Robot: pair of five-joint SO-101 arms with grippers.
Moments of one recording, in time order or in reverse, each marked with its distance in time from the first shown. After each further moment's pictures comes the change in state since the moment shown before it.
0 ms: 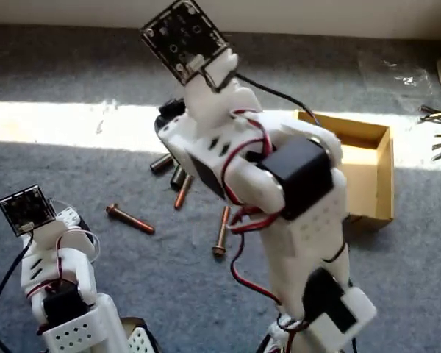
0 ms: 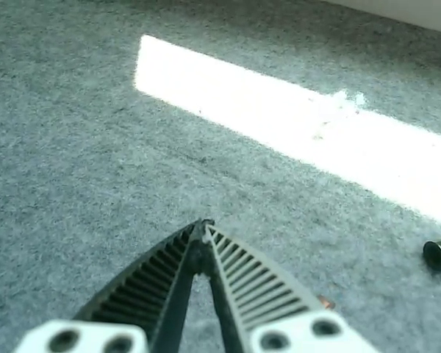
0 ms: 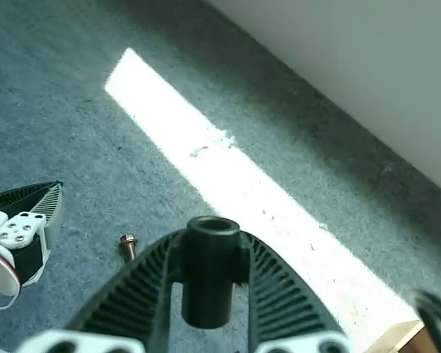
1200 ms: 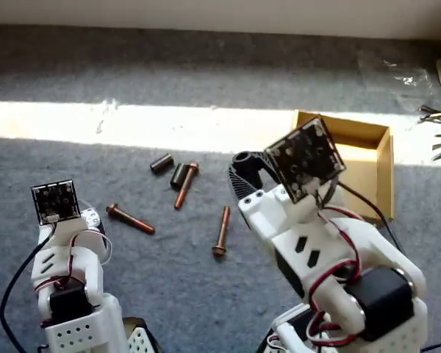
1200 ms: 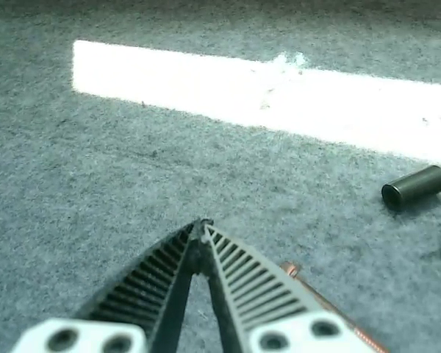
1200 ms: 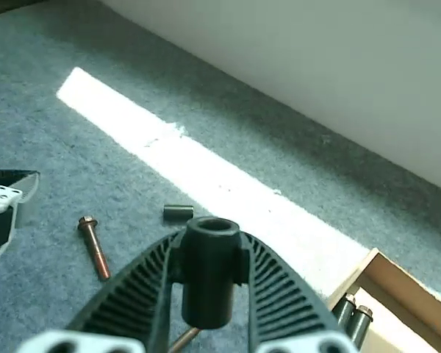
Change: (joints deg) left arm 7.6 0.0 0.0 2.8 -7.6; right arm 9.6 -52.2 68.4 -22.9 0.0
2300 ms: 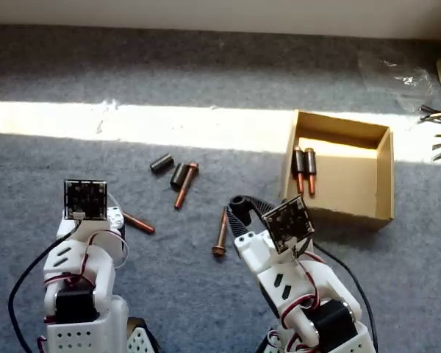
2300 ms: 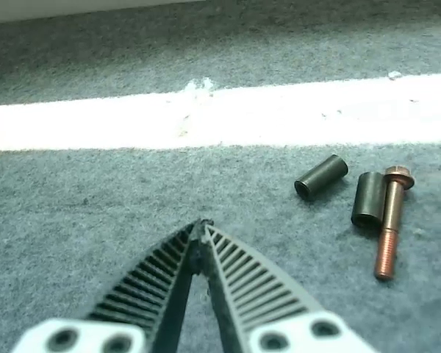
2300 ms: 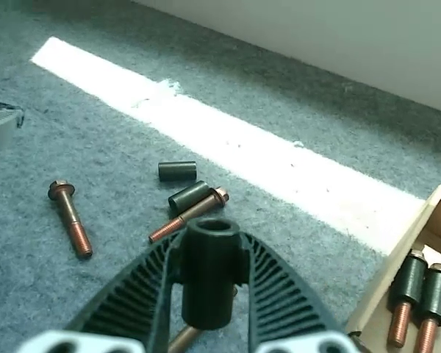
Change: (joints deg) left arm 12.2 -0.1 -3.9 2.1 -3.5; right arm 0.7 -47.1 65.4 -23.6 -4.9
